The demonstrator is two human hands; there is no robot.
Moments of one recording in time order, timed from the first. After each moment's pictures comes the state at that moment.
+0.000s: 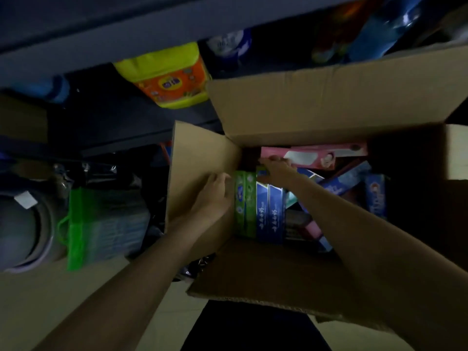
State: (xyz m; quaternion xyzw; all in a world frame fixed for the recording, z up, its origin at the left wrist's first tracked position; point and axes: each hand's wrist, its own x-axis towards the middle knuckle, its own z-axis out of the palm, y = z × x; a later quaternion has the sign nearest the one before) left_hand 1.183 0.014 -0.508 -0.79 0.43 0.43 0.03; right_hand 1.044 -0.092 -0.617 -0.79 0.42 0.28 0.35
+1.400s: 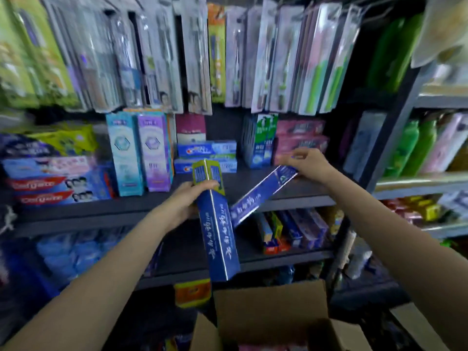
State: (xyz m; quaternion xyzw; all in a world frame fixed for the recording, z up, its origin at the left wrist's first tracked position) left_hand 1.258 -0.031 -0.008 -0.56 0.38 0.49 -0.55; right_hand 1.020 -0.147 0.045 -0.70 0.49 -0.38 0.36
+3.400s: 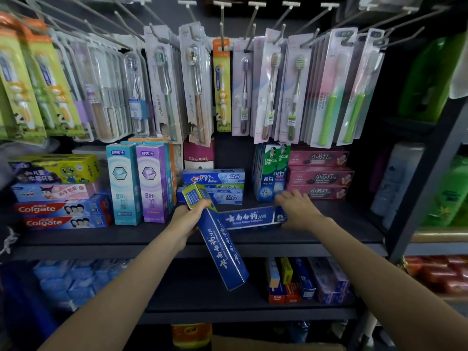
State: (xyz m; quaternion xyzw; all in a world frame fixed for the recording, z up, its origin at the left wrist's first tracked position) left_hand 1.242 -0.099 -0.001 -0.64 0.27 0.37 -0.62; right_hand 1.035 -0.249 0.005 -0.91 0.39 0.00 -0.12
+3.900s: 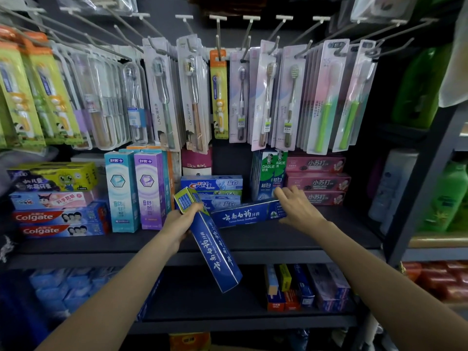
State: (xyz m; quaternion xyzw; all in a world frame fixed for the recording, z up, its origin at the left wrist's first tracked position) left_hand 1.249 -0.099 0.005 -0.64 0.26 0.35 -0.63; right_hand 1.029 -0.252 0.012 -0.92 0.34 -0.11 -0.17
